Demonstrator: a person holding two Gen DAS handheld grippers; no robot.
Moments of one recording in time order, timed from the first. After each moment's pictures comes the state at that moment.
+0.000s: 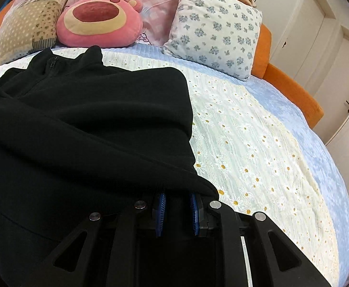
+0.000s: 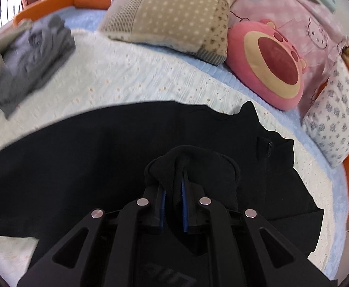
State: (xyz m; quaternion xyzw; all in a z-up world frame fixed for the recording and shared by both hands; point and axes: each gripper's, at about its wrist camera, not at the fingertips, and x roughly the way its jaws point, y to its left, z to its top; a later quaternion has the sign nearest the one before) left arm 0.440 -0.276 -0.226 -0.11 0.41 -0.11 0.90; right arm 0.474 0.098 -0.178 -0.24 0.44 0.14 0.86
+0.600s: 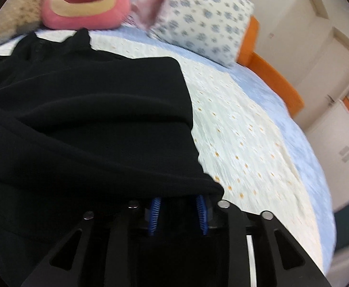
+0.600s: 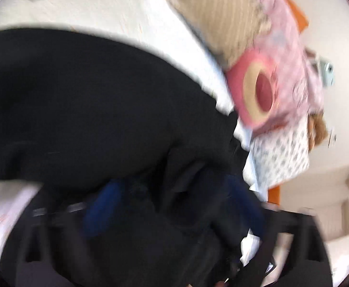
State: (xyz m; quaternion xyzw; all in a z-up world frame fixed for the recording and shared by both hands) left arm 0.447 -0.242 -0.222 -0.14 0.46 -0.21 0.85; right arm 0.363 0.174 -0.207 -0.50 0.39 0.06 0.77
